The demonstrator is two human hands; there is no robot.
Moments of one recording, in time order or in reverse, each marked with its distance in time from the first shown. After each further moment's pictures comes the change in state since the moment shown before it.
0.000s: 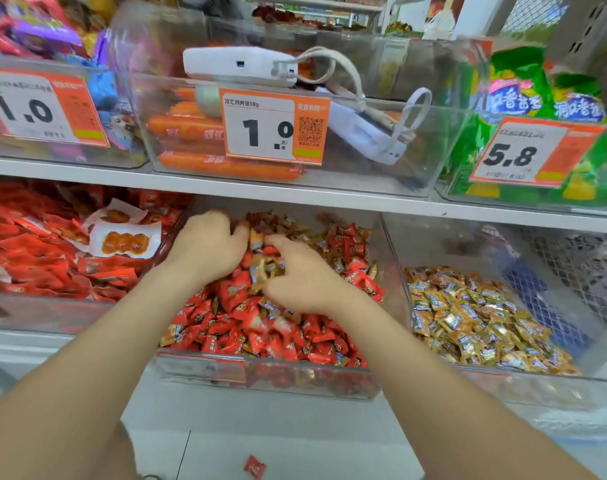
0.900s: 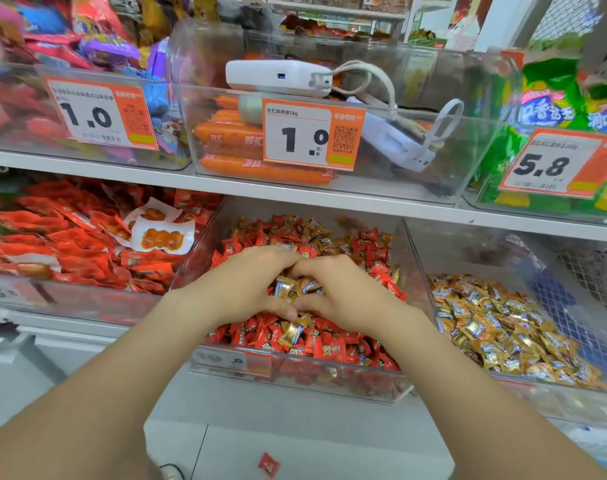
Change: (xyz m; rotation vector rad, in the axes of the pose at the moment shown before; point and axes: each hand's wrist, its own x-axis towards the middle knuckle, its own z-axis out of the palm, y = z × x) left_hand -0.035 -0.012 0.003 0.028 -0.365 0.487; right_hand -0.013 0.027 -0.004 -0.251 0.027 -0.313
